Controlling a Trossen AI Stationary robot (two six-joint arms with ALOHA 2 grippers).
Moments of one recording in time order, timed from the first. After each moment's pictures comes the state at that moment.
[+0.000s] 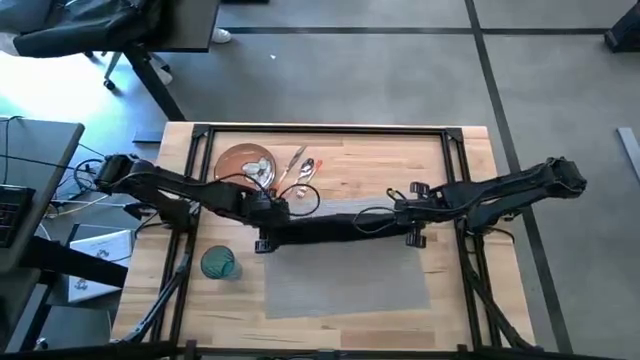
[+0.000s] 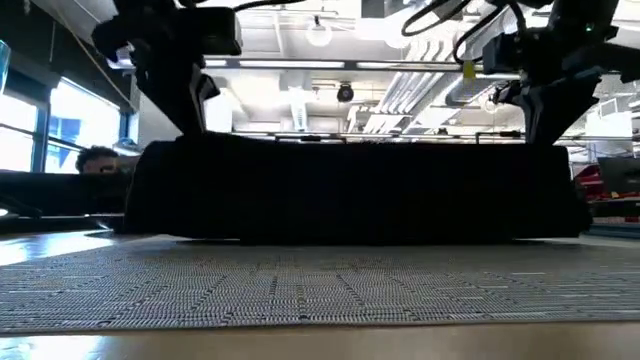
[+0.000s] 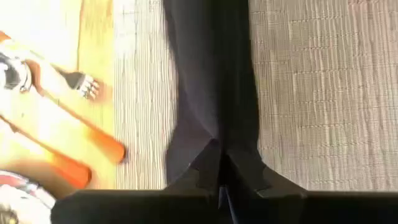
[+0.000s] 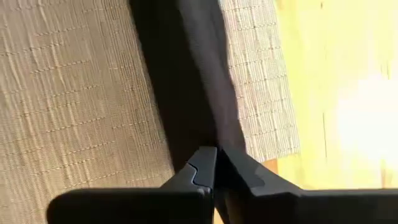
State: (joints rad) left arm -0.15 1.39 0.99 -0.75 -0.15 -0.16; right arm 0.17 1.16 0.82 -0.96 0.21 0.27
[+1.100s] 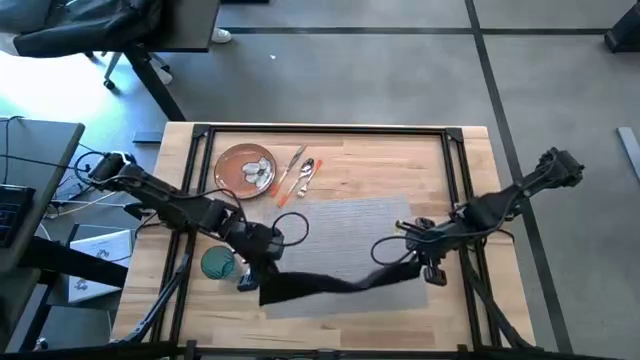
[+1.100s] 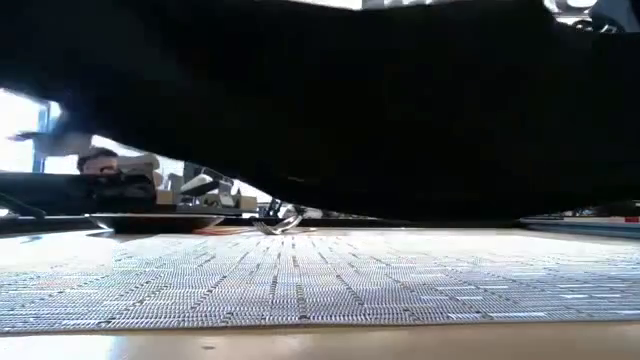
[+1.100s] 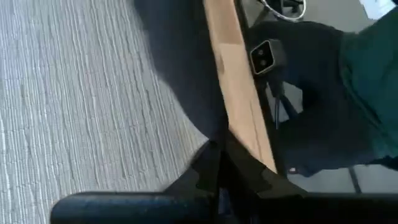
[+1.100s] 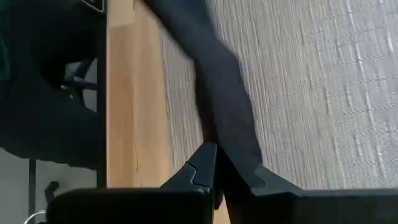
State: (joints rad) left arm -0.38 1.35 0.97 -0.47 0.17 -0.37; right arm 0.51 1.10 0.87 -0.83 -0.05 0.63
